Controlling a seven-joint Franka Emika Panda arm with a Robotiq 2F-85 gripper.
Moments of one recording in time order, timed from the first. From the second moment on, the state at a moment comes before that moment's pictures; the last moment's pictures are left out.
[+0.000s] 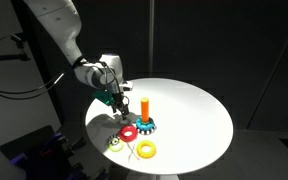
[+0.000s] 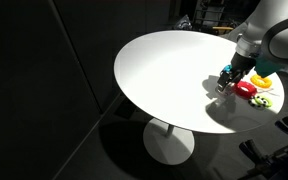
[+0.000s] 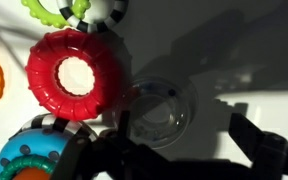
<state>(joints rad) 0.10 0.38 -0.03 -2.40 -0.10 2.76 0.15</state>
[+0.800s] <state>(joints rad) 0.10 0.47 -0.04 -2.34 -0.10 2.77 0.15</state>
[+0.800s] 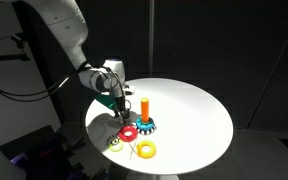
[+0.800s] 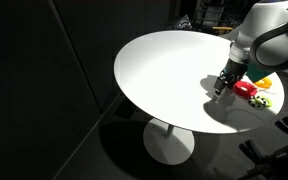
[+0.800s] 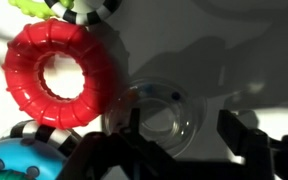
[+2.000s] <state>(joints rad) 0.11 0.41 -0.07 -2.33 -0.10 2.74 0.15</state>
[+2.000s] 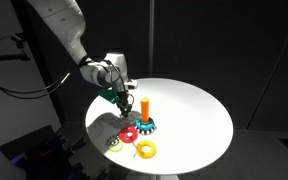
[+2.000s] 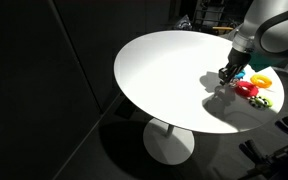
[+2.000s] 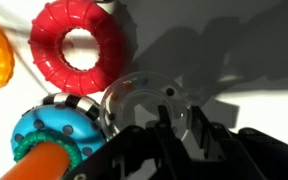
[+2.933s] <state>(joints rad) 0.11 0.19 -0.08 -2.33 -0.12 2.52 0.19</state>
